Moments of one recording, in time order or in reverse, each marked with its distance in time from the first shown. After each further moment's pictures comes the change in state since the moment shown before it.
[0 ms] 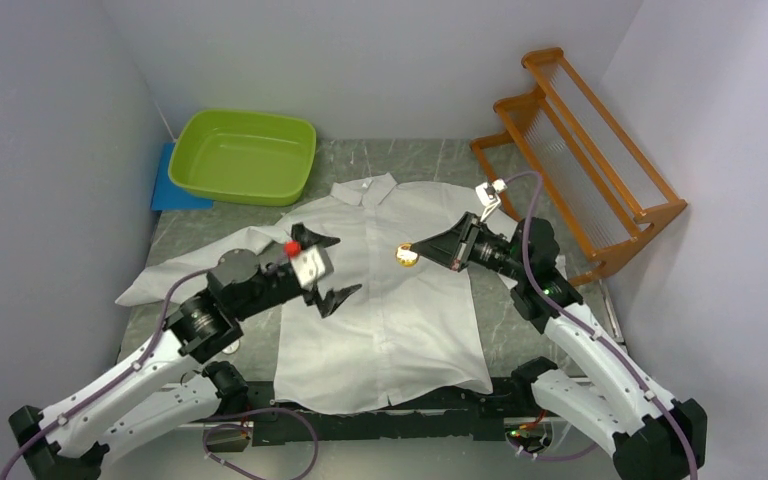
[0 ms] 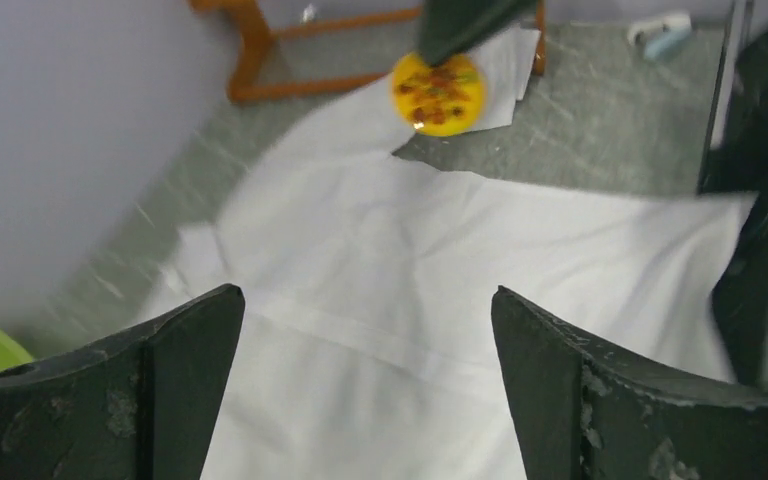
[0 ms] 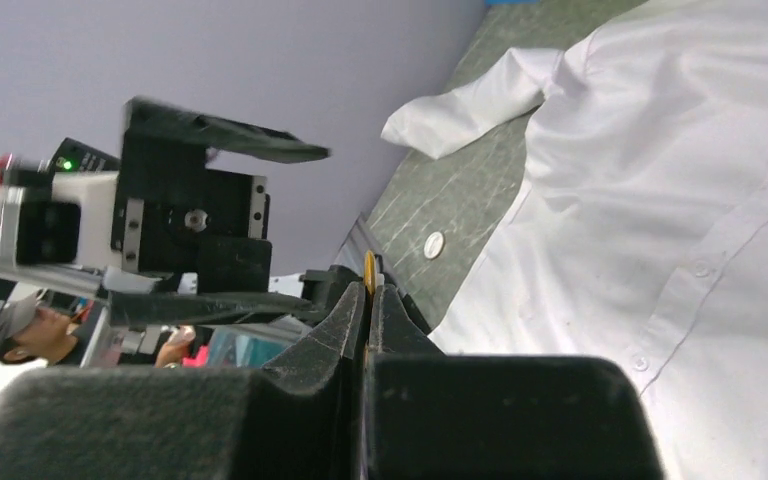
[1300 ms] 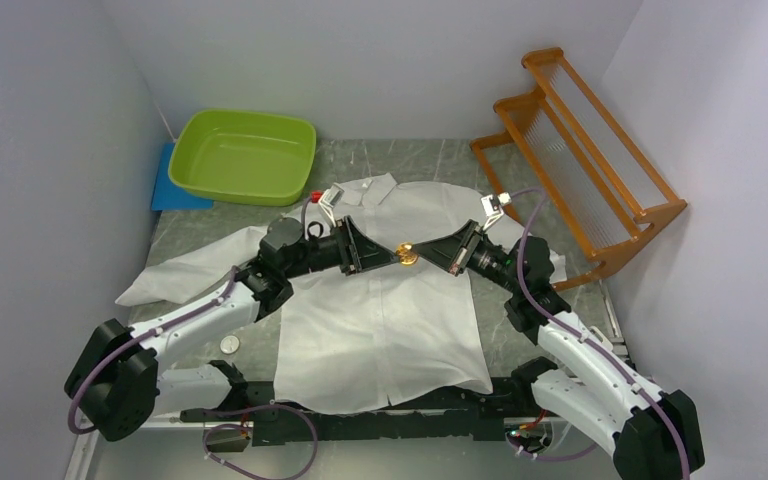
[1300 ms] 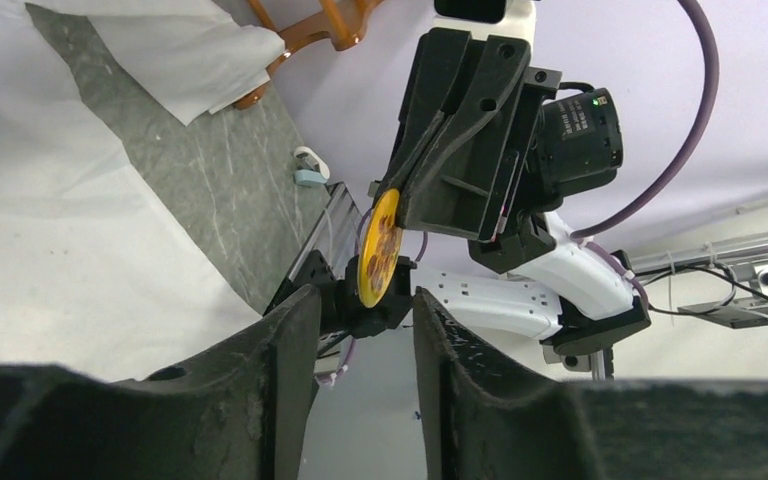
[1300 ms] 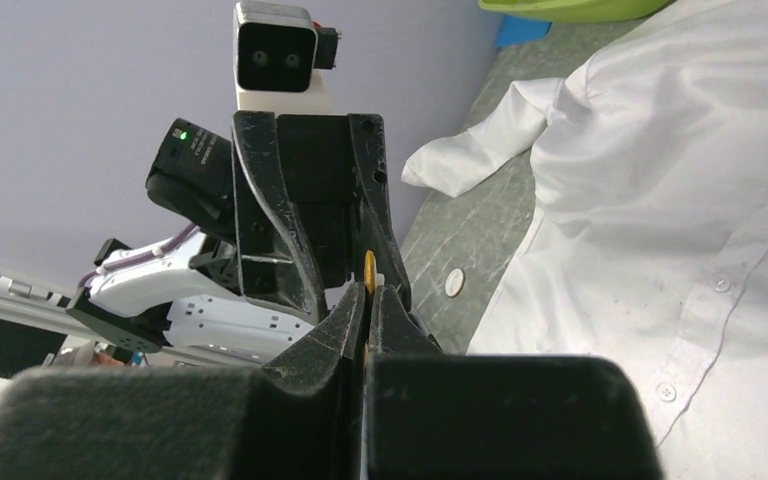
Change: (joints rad) left arm 0.130 0.496 -0.024 0.566 0.233 -1.543; right arm 0.000 -0.025 -0.193 0.288 0.099 0.163
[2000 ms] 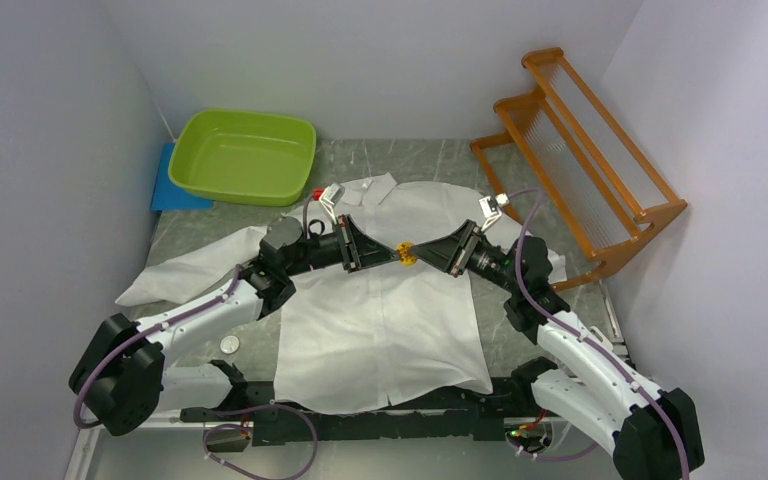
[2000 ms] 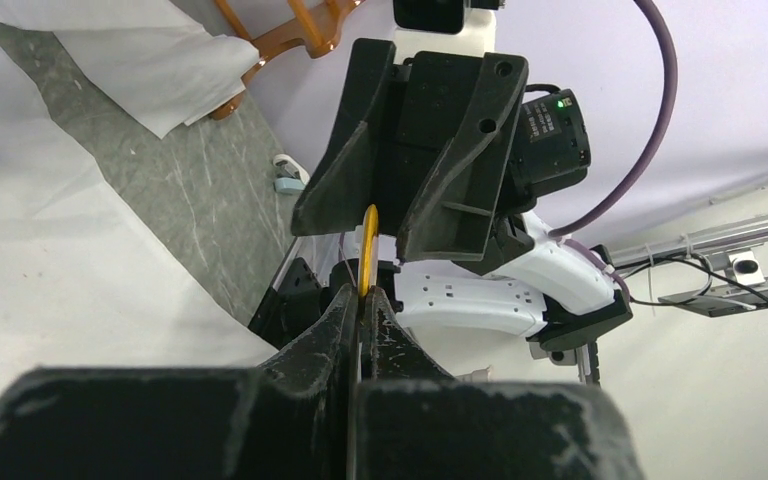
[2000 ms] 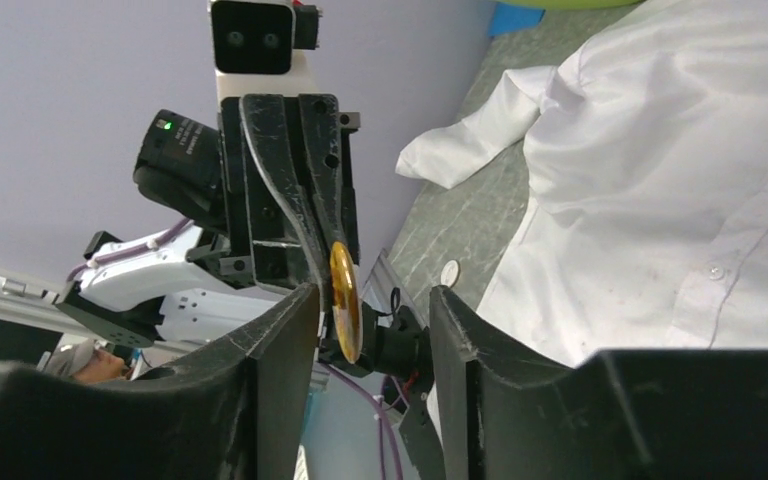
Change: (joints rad) left arm 0.004 0.048 0.000 0.111 0.036 -0.039; right arm 0.000 0.011 -0.001 -0.010 -0.011 -0.005
